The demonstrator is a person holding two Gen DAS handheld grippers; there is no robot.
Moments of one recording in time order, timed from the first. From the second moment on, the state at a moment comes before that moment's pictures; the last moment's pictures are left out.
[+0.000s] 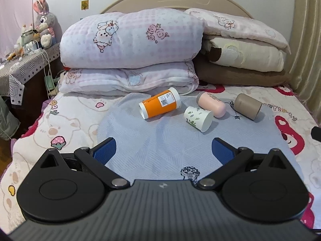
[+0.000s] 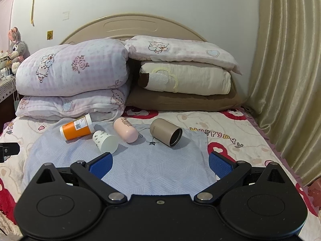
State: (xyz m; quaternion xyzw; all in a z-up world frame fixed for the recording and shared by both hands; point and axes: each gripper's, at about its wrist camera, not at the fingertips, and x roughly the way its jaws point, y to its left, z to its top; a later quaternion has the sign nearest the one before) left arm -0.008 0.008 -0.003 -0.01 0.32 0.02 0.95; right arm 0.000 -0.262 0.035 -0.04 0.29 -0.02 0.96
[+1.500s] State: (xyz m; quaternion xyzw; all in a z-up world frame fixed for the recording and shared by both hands) left arm -0.012 0.009 -0.021 -0.05 0.34 -0.01 0.94; right arm 0.008 -0.271 0.014 -0.04 0.36 -0.03 0.93
